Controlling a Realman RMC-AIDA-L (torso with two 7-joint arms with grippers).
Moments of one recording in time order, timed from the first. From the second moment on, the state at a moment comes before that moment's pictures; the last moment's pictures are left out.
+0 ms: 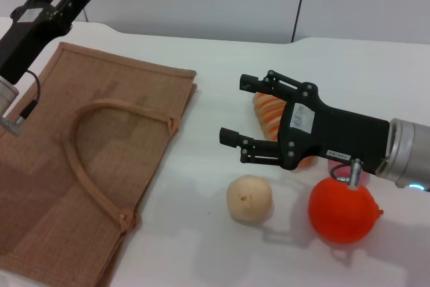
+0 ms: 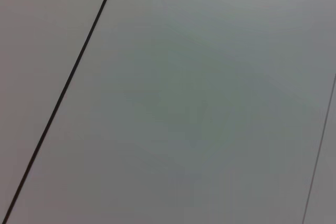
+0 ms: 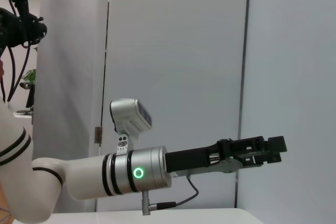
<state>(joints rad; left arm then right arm) -0.55 -2.03 0.27 0.21 -1.73 -1.45 2.15 0.44 2.02 -1.66 -0.71 -0.95 -1.28 0.94</state>
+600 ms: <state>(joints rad) -0.55 -2.03 0.28 0.22 -1.72 -1.41 2.09 0.44 2.02 -1.64 -0.70 -0.95 -1.27 0.94</state>
